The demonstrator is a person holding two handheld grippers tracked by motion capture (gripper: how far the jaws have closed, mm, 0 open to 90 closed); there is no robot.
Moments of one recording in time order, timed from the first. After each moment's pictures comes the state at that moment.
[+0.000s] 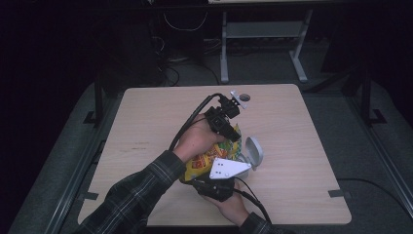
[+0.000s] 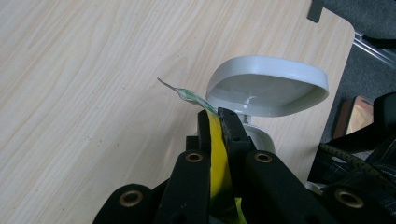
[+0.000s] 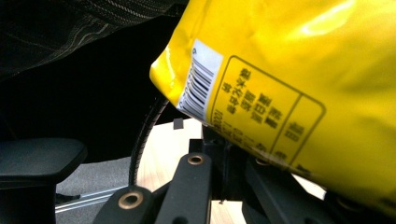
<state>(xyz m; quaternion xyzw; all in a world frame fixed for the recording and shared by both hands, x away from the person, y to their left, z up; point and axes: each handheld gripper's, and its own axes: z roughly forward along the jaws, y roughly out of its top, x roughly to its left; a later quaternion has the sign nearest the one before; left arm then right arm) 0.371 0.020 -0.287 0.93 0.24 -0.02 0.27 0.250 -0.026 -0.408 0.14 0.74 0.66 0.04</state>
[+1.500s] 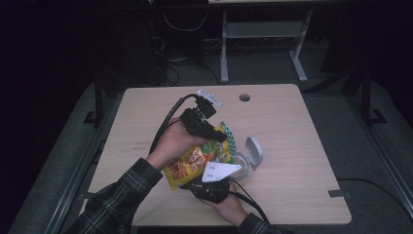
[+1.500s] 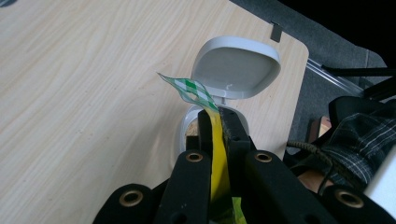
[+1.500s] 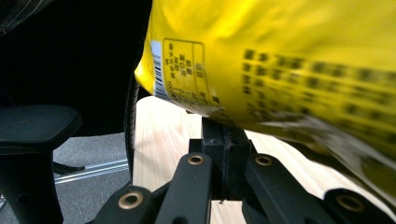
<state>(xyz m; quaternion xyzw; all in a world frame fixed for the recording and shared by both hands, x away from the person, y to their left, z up) 0.356 0.081 -0.273 0.91 0.23 -0.05 0.35 0.253 -0.014 -0.427 0.14 0.77 0.62 0.03</state>
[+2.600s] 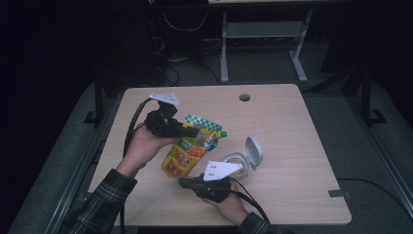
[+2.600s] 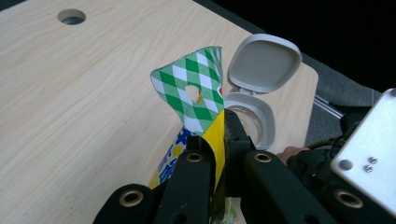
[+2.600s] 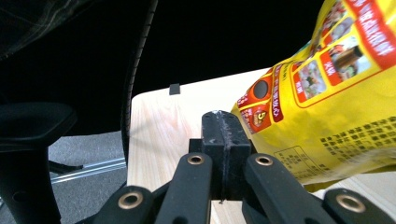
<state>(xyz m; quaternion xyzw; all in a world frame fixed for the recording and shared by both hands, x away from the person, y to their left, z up) 0.352 0.164 -0.283 0.86 0.26 -0.01 0.43 0.256 -0.017 -0.431 0.15 0.78 0.61 0.03</state>
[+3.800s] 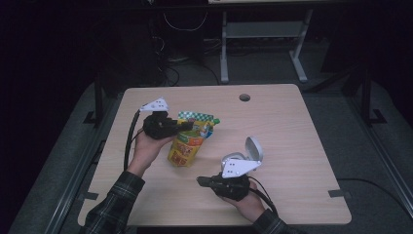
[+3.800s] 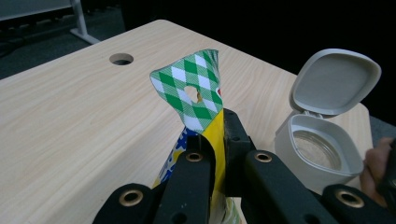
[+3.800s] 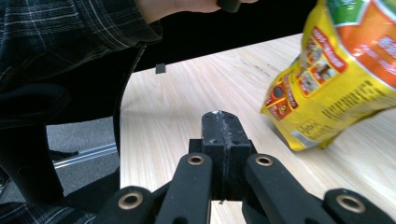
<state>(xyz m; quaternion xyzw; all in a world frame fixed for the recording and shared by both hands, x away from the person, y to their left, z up) 0.380 0.193 -0.341 0.81 0.26 0.06 0.52 0.257 -0.065 -0.425 0.18 0.80 0.58 0.03</state>
